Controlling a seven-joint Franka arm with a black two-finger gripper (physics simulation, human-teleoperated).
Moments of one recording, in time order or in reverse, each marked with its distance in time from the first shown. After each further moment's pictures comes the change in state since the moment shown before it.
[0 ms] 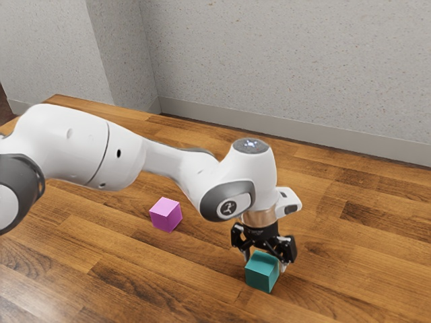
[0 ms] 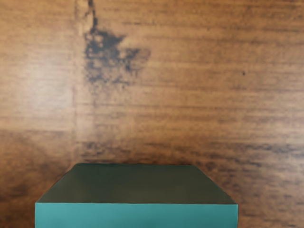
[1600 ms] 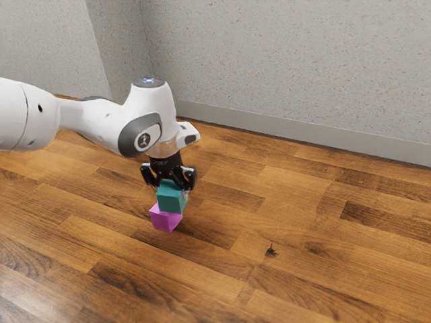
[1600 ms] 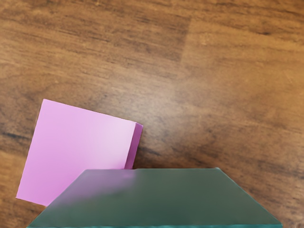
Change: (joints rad) arm 0.083 -0.237 0.352 -0.155 -0.035 -0.057 0.204
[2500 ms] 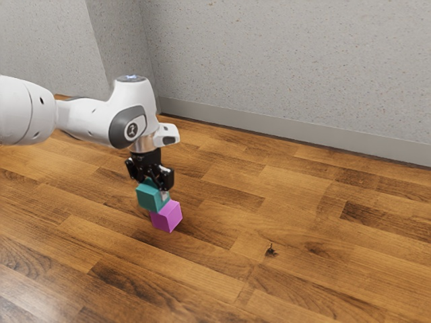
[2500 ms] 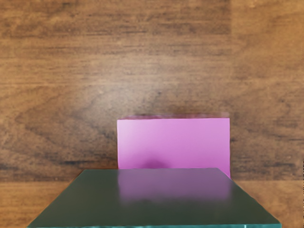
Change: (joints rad) arm 0.053 0.035 0.080 0.079 -0.086 -0.103 0.454
